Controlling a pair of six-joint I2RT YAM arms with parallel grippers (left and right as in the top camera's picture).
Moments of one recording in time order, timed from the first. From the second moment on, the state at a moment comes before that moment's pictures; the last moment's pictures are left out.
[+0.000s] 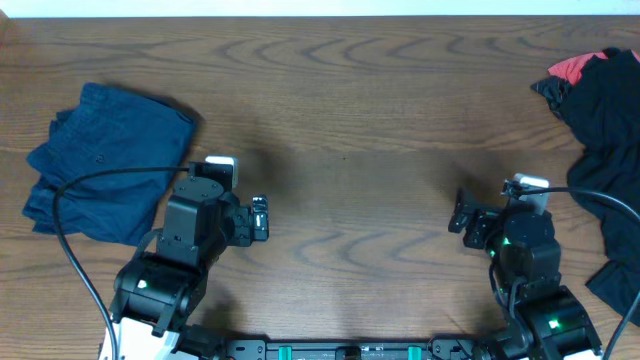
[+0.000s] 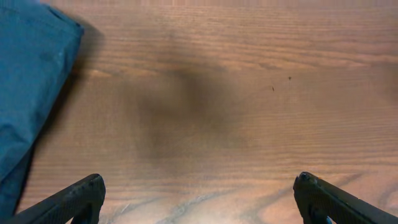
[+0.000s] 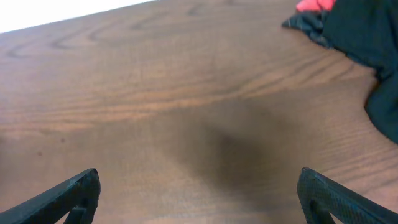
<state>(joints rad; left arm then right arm) -0.32 0.83 0.79 -0.76 -0.06 -0.24 0.27 0.59 0.50 -0.48 0.27 0.36</state>
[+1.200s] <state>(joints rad) -0.32 1.05 0.79 -0.75 -0.06 -0.24 0.22 0.44 0.43 -0.47 0.11 0.13</state>
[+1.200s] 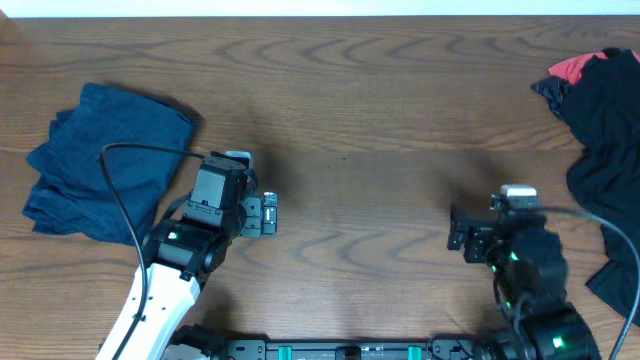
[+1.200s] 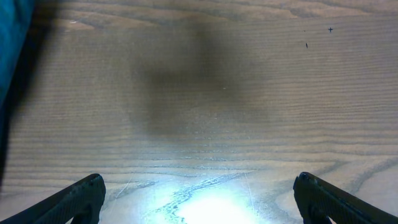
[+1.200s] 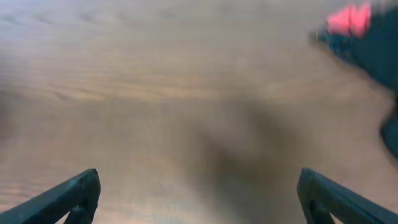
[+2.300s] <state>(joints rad) -0.32 1.05 0.79 -0.75 -0.06 -0.23 0.10 0.02 0.01 -0.06 -0.08 -0.08</state>
